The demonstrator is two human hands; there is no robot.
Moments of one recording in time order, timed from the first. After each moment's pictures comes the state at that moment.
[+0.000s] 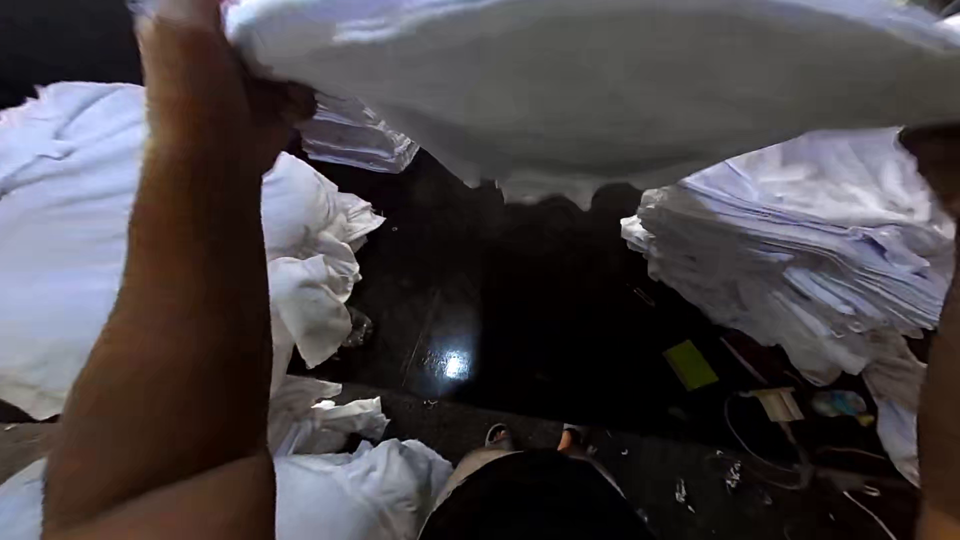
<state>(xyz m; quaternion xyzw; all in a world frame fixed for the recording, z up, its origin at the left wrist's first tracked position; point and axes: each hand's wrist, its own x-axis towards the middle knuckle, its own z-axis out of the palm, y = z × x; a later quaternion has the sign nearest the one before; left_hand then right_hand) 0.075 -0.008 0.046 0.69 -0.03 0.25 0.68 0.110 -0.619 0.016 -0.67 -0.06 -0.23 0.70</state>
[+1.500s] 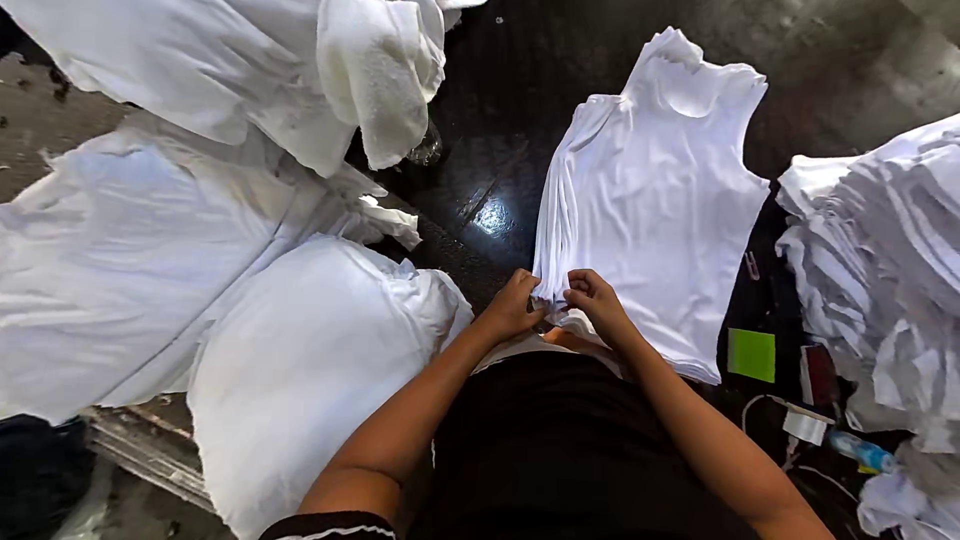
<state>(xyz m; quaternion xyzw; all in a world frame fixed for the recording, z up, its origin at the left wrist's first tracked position) -0.119 -0.120 -0.343 0.82 0.08 -0.16 0.54 -0.029 -0.300 -0.329 -0.72 -0.05 0.41 0.55</state>
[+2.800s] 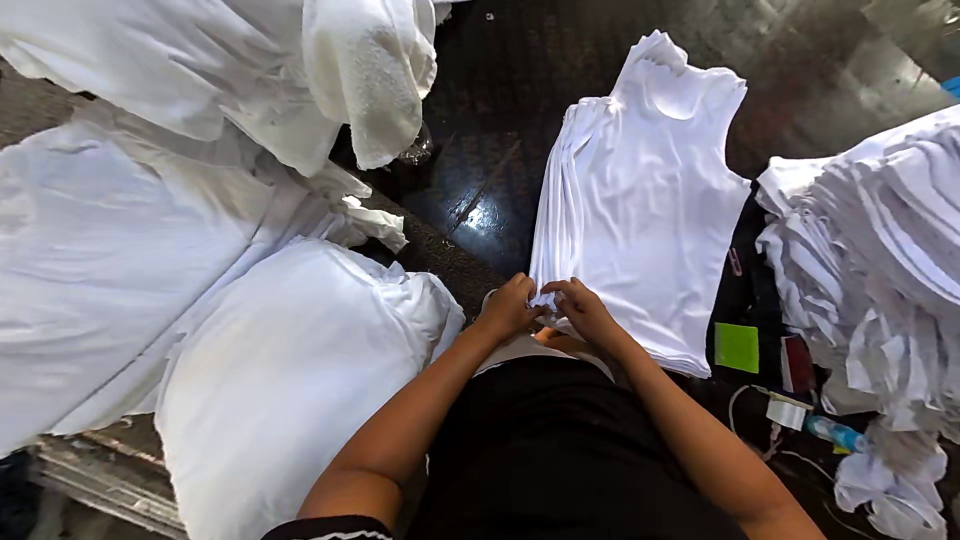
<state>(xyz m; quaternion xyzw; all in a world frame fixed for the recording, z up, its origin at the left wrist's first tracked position) -0.113 -0.119 -0.350 0.84 0.07 -0.19 0.50 -0.035 -0.300 -0.330 -0.79 -0.30 0.36 0.39</state>
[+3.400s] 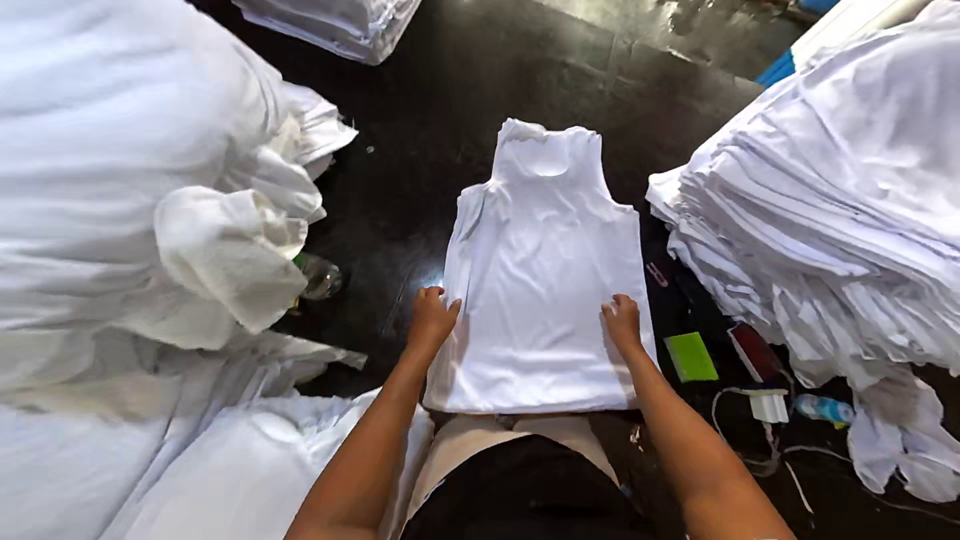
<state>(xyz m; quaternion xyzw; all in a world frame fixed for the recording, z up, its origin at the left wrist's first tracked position) 0.035 -0.094 -0.346 0.88 0.23 -0.17 0.37 0.087 -0.466 -0.380 -0.93 0.15 0.15 0.31</state>
